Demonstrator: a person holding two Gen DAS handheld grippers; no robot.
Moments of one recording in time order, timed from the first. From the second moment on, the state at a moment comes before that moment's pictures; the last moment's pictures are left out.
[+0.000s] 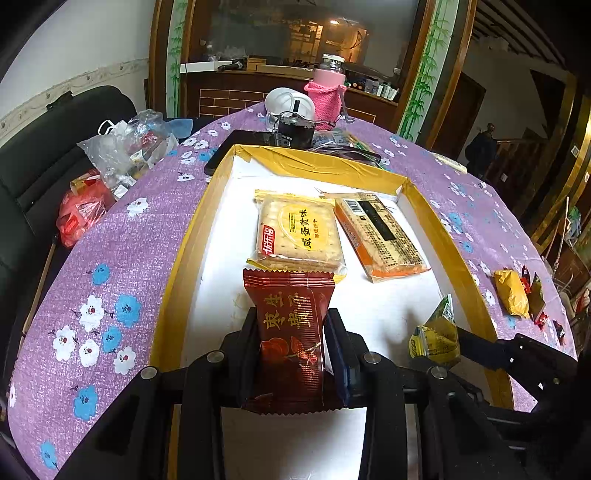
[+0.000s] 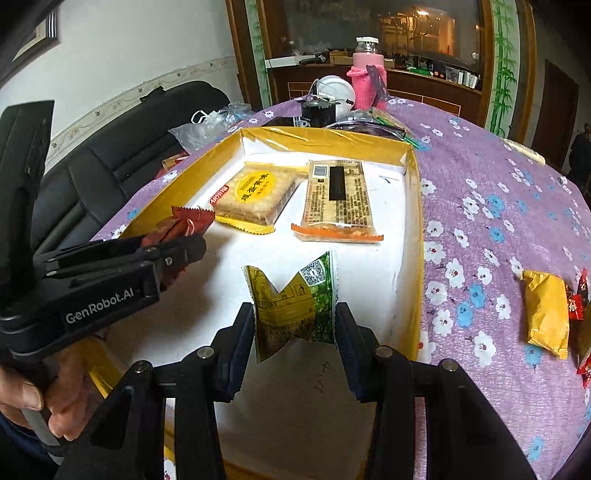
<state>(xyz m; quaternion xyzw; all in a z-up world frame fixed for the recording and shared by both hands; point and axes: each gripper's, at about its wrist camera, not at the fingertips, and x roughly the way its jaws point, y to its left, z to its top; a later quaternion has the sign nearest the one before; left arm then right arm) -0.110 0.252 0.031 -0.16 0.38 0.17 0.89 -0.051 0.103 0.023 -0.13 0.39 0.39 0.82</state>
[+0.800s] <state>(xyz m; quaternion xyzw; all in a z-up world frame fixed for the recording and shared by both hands) -0.104 0.249 0.031 -0.14 0.40 0.19 0.89 -0.054 0.106 0.022 -0.14 0.39 0.39 0.83</state>
